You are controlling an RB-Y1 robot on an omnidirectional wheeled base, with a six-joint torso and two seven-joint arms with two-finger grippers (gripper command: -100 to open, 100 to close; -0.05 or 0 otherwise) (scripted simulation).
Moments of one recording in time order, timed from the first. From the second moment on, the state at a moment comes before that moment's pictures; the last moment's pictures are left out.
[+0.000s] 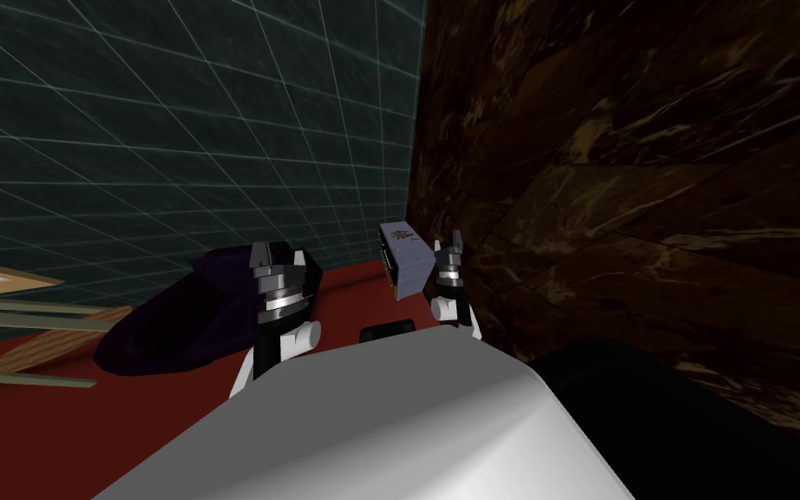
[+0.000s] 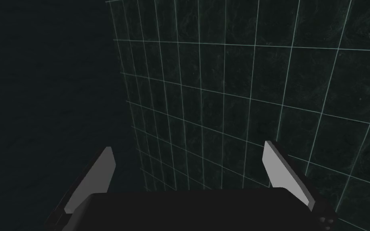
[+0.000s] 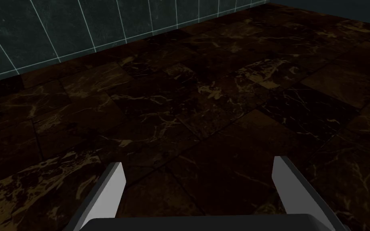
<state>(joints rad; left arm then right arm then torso) 0.46 -0.01 0.03 -2.22 -0.02 -0.48 0.04 0.45 0.03 0.06 -2.28 -0.07 -0.35 -0.05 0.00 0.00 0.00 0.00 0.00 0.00</state>
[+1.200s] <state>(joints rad) 0.47 -0.01 0.03 -2.22 -0.02 -0.48 0.04 0.43 0.00 0.07 -2.26 -0.04 -0.32 -0.05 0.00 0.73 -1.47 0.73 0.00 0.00</state>
